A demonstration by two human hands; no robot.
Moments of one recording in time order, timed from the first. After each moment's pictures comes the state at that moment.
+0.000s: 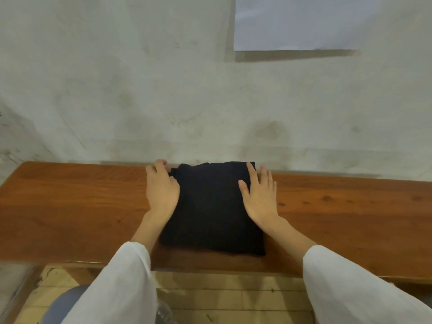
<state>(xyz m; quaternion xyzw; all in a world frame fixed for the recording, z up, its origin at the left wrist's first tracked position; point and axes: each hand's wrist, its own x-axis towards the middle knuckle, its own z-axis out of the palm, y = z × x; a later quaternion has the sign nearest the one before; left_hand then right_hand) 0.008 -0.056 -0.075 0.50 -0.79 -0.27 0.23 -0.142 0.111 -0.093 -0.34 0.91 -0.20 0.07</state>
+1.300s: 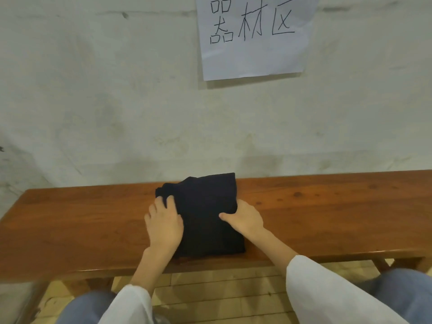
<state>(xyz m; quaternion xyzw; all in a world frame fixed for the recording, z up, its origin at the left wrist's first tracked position) 0.040 0.019 -0.071 0.44 -0.89 -0.04 0.09 -0.106 0.154 -0.073 -0.27 0.89 -0.29 0.23</state>
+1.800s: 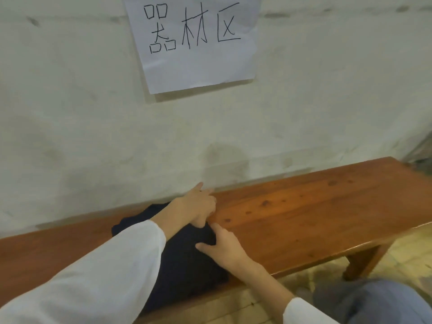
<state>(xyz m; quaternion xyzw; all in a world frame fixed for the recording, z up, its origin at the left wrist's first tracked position) -0.139 0.045 -0.012 -0.12 -0.94 0.17 -0.26 -0.113 0.183 -0.074 -0.29 0.84 -0.38 0.27</state>
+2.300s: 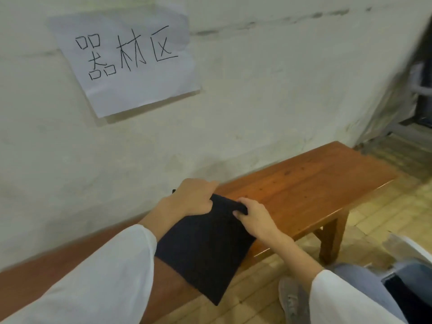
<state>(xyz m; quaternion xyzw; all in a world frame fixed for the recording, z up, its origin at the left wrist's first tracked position) -0.165 0.129 0.048 -0.11 -0.99 0.04 -0.07 -0.189 0.309 -0.026 -0.21 0.89 -0.38 0.13</state>
